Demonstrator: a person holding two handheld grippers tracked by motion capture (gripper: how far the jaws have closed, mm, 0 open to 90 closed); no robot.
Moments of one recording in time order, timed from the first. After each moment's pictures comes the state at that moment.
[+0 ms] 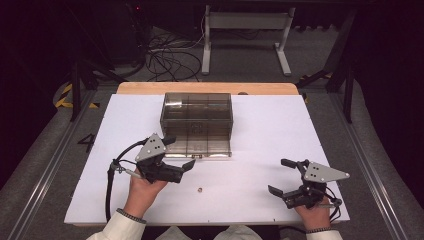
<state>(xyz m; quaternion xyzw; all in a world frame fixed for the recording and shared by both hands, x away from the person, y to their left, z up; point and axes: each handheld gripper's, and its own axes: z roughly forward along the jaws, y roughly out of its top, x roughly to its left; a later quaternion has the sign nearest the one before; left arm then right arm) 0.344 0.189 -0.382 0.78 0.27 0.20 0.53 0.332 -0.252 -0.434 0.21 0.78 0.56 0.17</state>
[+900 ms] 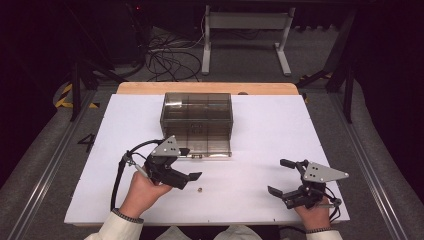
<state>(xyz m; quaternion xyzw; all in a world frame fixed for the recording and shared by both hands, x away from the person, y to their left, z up) 0.347 0.168 -0.374 0.87 0.22 0.09 0.44 0.333 -0.252 -0.434 0.20 0.78 0.56 0.16</state>
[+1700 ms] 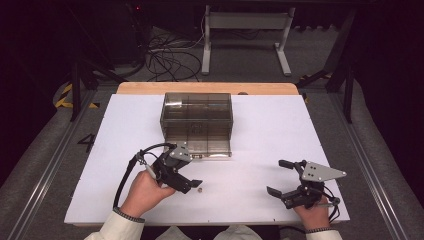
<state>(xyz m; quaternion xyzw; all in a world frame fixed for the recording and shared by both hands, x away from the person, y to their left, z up) 0.355 0.150 -0.392 0.92 0.22 0.07 0.32 0.335 -0.250 -0.437 0.20 0.79 0.56 0.15</state>
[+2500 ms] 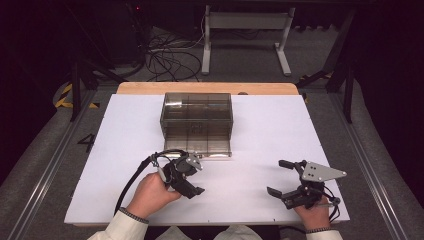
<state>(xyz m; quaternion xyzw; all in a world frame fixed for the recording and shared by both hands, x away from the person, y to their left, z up) 0.360 0.127 -0.417 0.95 0.19 0.03 0.24 0.335 -0.250 -0.437 0.20 0.79 0.56 0.15</state>
